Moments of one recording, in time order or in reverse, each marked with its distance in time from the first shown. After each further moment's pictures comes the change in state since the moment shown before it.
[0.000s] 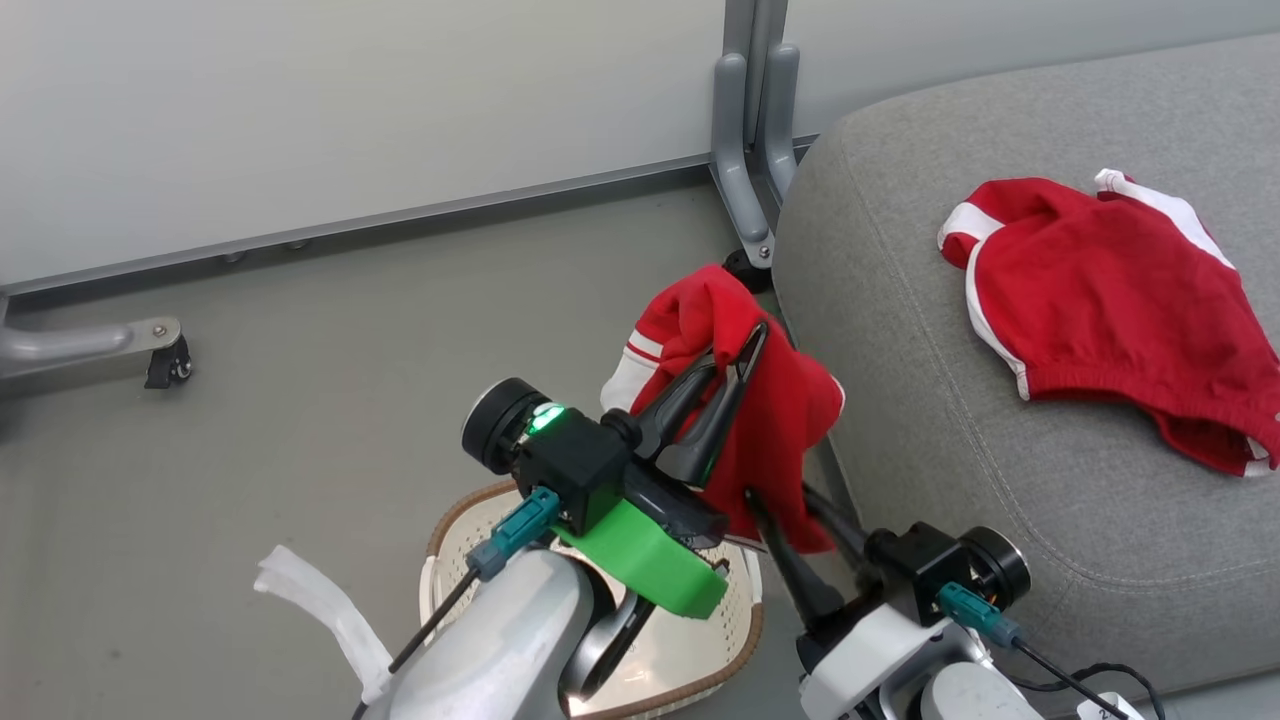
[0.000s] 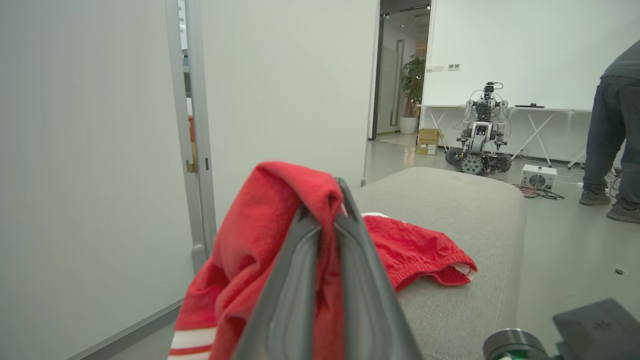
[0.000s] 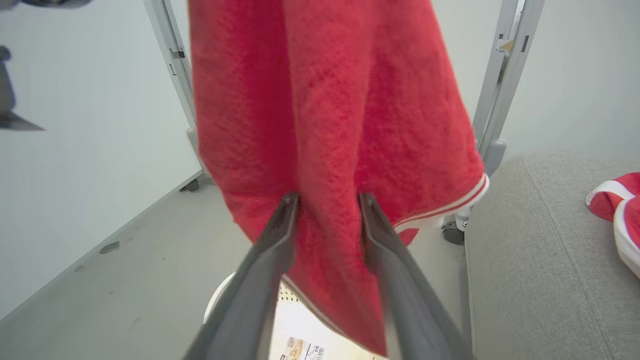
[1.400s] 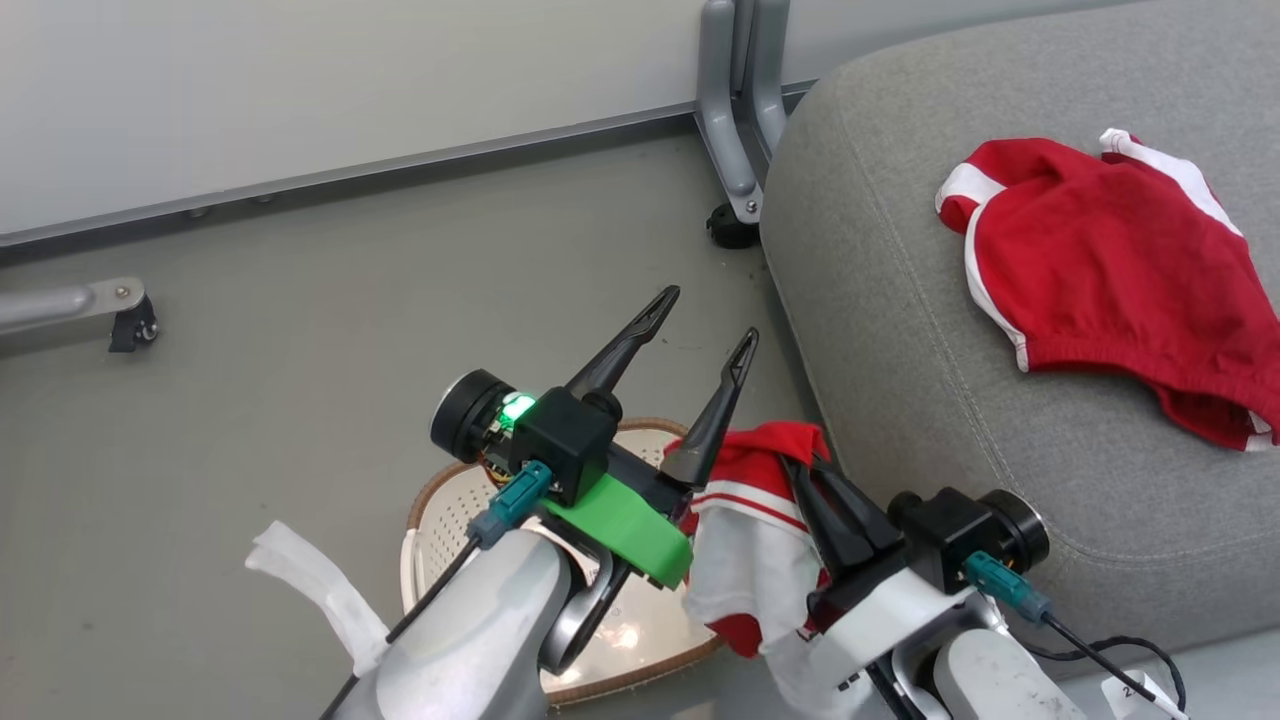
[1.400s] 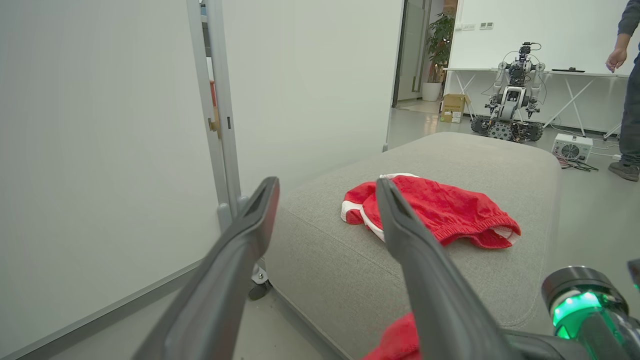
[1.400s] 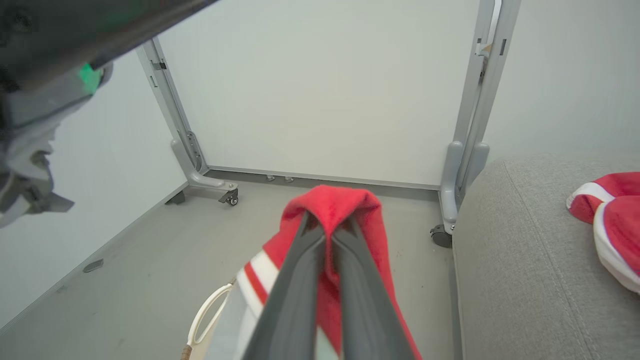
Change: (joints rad) left arm -0.042 0.015 0.008 0.108 0.032 0.043 0.006; right arm -0.022 0.002 -0.038 -0.056 0.005 0.000 0.000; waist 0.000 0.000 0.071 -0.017
